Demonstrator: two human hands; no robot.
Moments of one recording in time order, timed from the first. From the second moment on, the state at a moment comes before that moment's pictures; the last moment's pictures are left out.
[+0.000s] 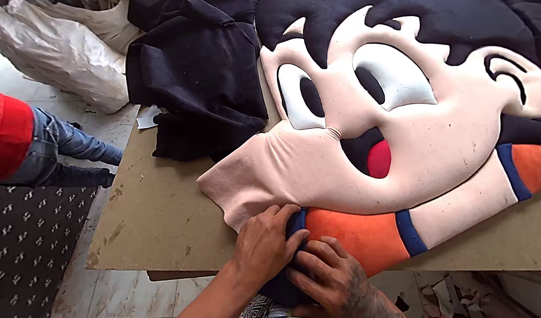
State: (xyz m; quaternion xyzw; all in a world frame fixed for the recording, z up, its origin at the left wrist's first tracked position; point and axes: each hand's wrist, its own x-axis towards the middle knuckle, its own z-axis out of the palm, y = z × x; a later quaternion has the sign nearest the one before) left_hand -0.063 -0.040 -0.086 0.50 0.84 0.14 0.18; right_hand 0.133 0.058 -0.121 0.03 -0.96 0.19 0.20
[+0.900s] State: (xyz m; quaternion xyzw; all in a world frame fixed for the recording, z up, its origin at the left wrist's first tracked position) left_hand -0.017 -0.104 -0.104 0.66 0.73 0.13 0.14; right_hand 0.217 0.075 -0.133 -0.13 -0.96 0.17 0.20
